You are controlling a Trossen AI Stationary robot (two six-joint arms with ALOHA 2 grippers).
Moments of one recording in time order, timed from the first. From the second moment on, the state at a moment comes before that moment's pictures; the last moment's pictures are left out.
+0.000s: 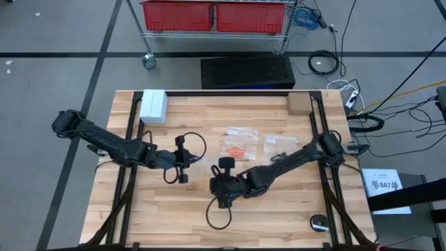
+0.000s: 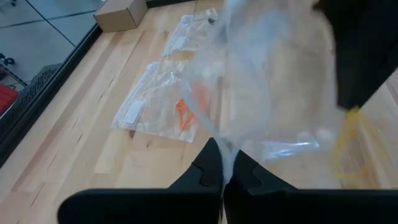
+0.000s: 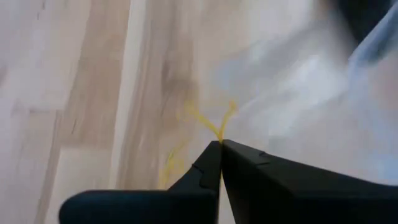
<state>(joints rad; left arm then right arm) -0.30 1.12 0.55 0.02 -0.45 -0.04 0.37 2.04 1.57 -0.47 0.44 0.18</state>
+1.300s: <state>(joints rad) -0.30 1.12 0.55 0.04 -0.42 -0.04 0.37 2.03 1.77 -0.39 1.07 -0.22</state>
